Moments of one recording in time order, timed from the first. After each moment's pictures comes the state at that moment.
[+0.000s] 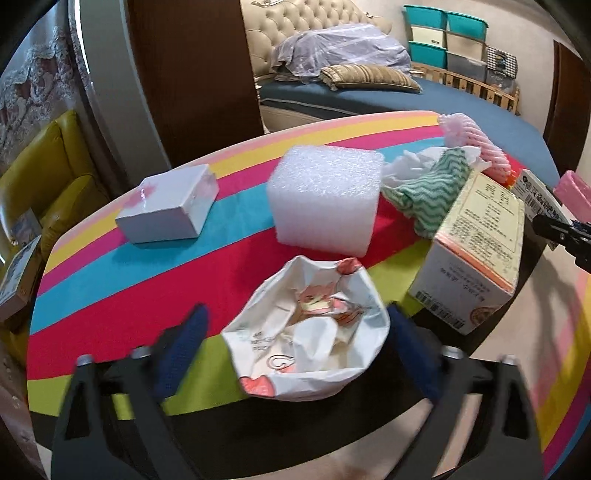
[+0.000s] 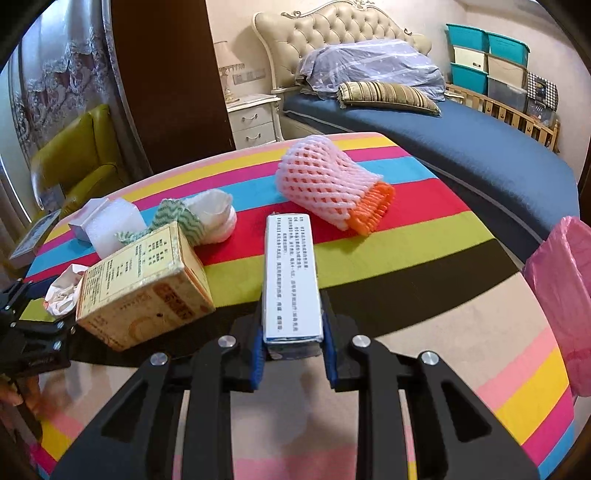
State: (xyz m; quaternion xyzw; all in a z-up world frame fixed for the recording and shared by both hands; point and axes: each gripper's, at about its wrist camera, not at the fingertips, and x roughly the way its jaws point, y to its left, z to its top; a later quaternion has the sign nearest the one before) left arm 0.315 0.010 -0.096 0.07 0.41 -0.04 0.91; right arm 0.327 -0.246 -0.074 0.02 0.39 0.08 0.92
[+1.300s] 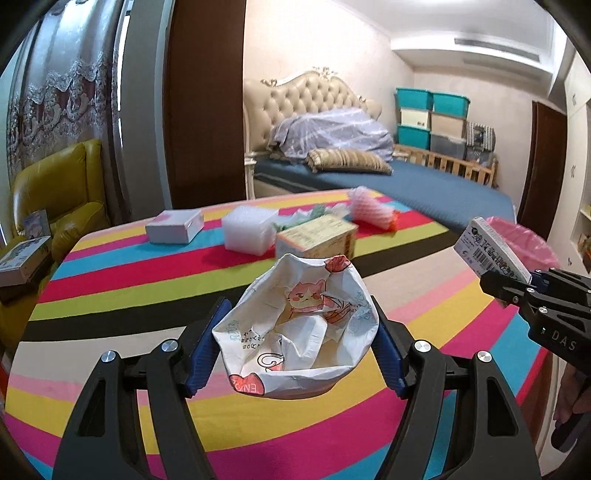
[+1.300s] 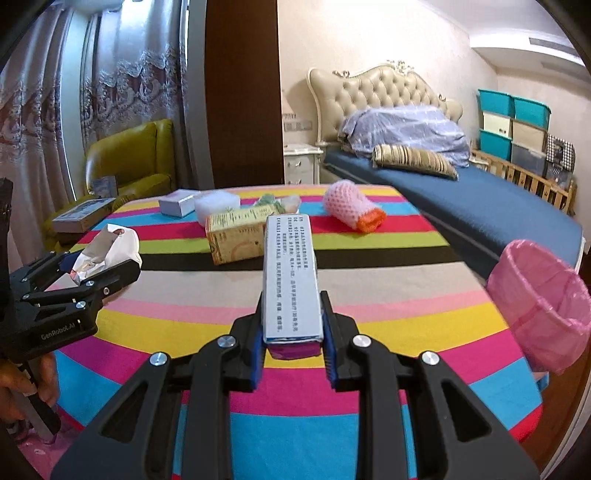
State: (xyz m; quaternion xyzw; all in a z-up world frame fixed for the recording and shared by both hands) left arm 0.131 -0.054 -0.046 0.00 0.25 -0.05 0.97; right arm 0.136 -0.270 -0.029 -0.03 0.27 0.15 0.95
